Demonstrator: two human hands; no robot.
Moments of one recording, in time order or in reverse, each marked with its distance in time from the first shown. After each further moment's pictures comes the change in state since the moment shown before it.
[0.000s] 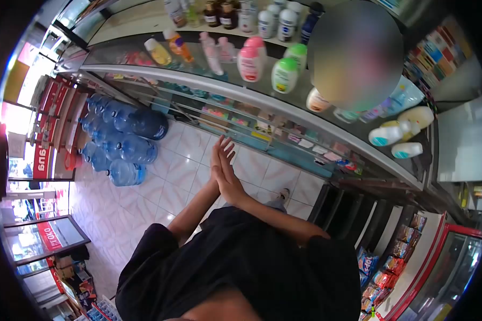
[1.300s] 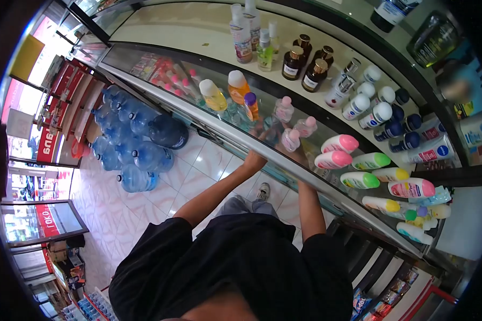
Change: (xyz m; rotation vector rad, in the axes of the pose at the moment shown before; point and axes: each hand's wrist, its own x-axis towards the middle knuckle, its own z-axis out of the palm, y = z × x) left_hand 0.240 0.084 -0.039 1.057 -0.057 0.899; right_hand 0.288 0.044 -0.117 -0.577 0.223 -0.232
